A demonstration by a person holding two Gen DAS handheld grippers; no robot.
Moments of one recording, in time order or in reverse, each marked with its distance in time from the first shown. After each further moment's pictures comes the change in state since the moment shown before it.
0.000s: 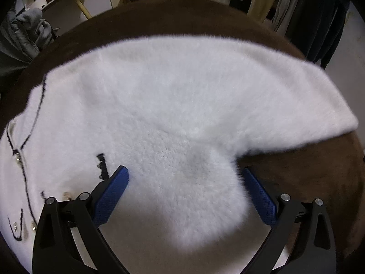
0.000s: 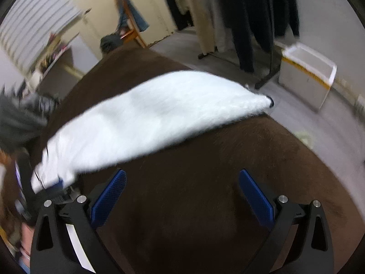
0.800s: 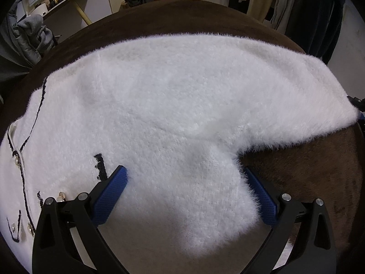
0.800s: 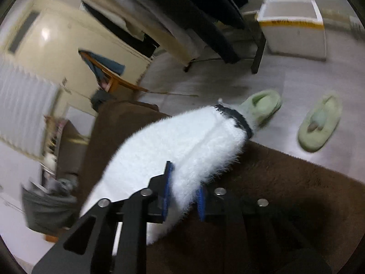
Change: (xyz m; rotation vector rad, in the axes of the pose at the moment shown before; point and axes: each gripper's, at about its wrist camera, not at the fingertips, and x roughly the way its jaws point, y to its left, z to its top) left arm 0.004 -0.001 -0.013 0.018 -0.048 0.034; right arm 0.055 -0.082 0.057 0.418 -0.117 0.195
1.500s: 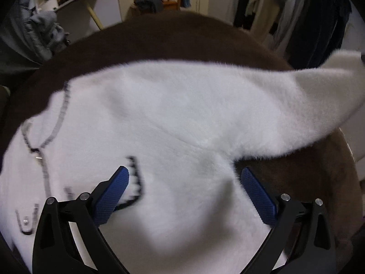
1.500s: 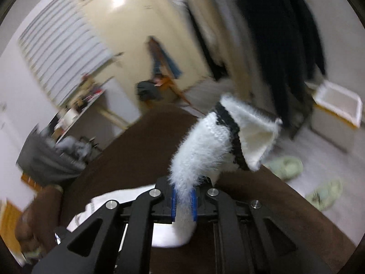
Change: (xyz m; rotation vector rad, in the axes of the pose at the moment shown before) left arm -0.060 0.026 0.018 -0.073 -0.035 -0.020; right arm -0.079 0.205 -0.033 -0.534 -0.114 0.086
